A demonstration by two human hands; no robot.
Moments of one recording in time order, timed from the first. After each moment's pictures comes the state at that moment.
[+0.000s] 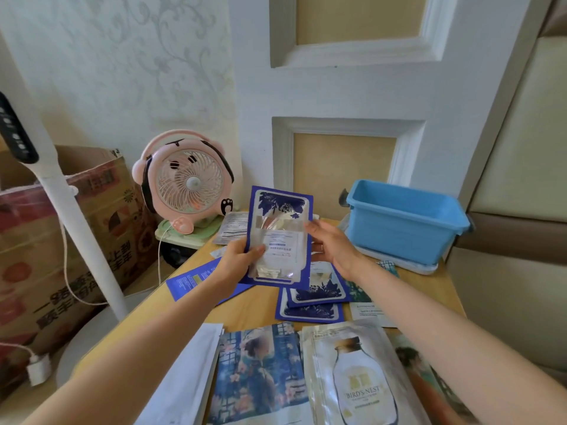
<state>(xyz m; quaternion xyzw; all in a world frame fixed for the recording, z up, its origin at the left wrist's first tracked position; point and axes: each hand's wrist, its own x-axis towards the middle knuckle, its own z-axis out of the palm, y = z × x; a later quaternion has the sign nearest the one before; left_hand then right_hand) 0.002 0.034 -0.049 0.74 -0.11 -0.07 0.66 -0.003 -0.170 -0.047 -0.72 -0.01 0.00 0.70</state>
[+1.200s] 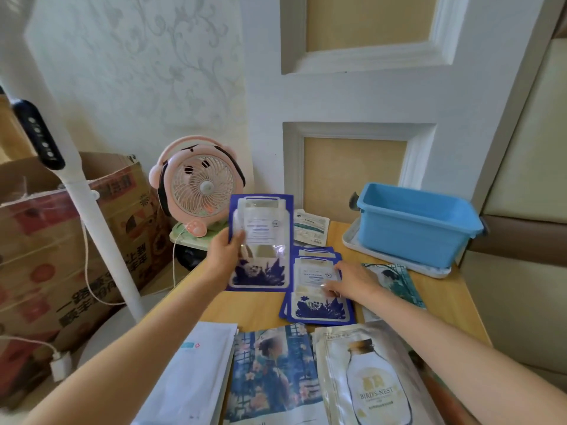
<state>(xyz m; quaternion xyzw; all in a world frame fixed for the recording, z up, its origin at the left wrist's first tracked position) 0.009 0.065 -0.033 0.78 -0.05 0.08 0.62 -0.013 -0.182 -0.097 -0.98 0.11 0.00 0.14</state>
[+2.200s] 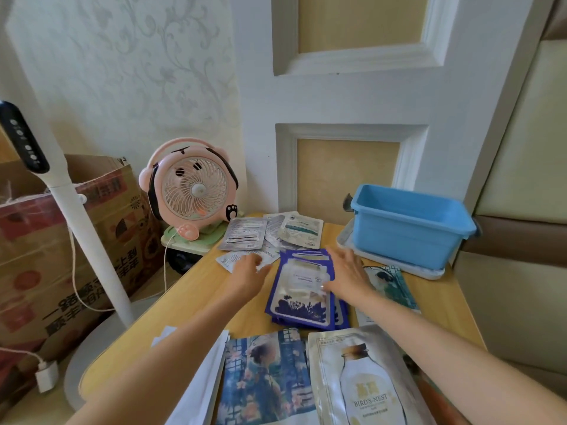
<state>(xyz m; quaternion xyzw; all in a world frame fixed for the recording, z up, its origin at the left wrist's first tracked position) 0.034 0.025 -0.089 0.94 -0.08 0.02 0.34 -0.015 -0.178 -0.089 -0.98 0.09 -0.06 0.19</state>
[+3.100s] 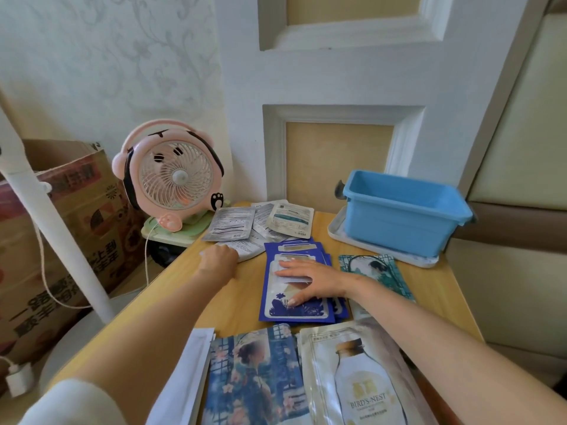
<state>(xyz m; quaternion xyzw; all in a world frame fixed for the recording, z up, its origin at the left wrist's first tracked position) 0.090 0.041 -0.100 0.97 -0.14 0.04 -0.19 0.005 -0.176 -0.103 -0.94 -0.18 0.15 0.24</state>
